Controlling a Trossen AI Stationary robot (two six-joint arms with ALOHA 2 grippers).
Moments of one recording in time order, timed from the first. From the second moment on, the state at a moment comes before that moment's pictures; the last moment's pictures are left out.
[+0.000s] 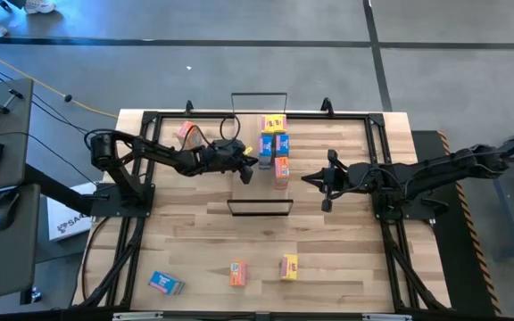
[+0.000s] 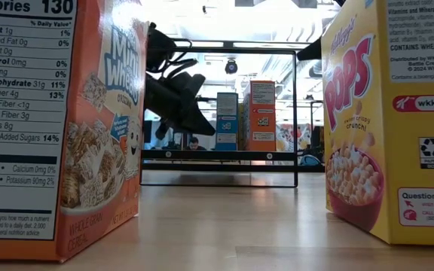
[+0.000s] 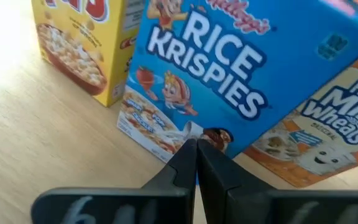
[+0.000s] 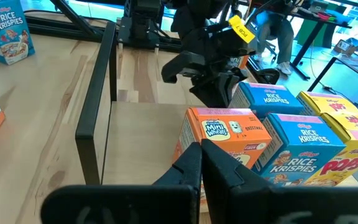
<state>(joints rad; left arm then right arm) 0.27 1.70 0.69 0.56 -0.06 -0.42 0.13 0.92 0.52 0.07 0.32 -0.11</state>
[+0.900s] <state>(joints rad) 0.30 1.70 0.69 0.65 -0.06 -0.38 0.13 0.92 0.52 0.07 0.32 -0.11</state>
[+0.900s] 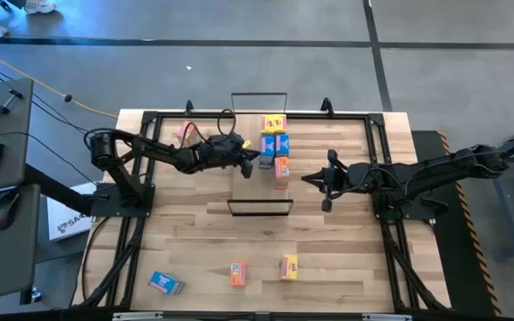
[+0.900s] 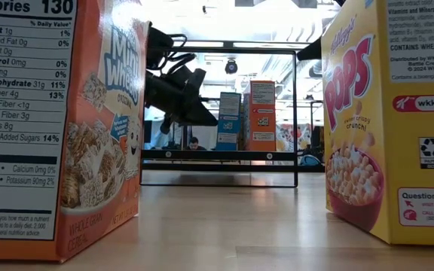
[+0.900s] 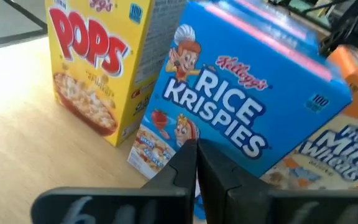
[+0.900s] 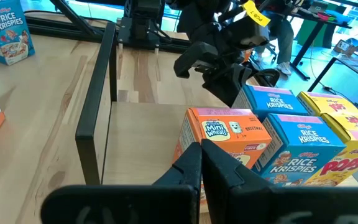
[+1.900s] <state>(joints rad) 0.25 1.23 0.69 0.23 0.13 -0.27 0.13 0.92 0.52 0.07 0.32 -0.11</state>
